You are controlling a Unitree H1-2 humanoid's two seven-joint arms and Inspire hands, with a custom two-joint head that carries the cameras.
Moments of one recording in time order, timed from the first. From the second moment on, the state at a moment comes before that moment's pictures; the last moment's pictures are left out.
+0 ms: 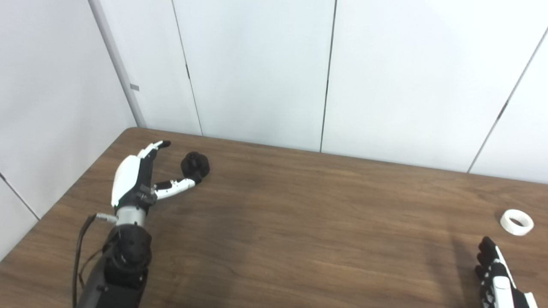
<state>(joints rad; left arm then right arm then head) -0.17 0.43 0.18 -0.07 0.47 0.34 0.11 0.12 -0.09 -0.06 -0.24 0.01 0.08 0.06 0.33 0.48</state>
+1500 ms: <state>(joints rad) -0.52 0.57 -0.10 0.56 0.56 0.38 0.06 0.14 -0.10 -0.01 -0.31 -0.19 0.14 0.03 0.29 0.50</state>
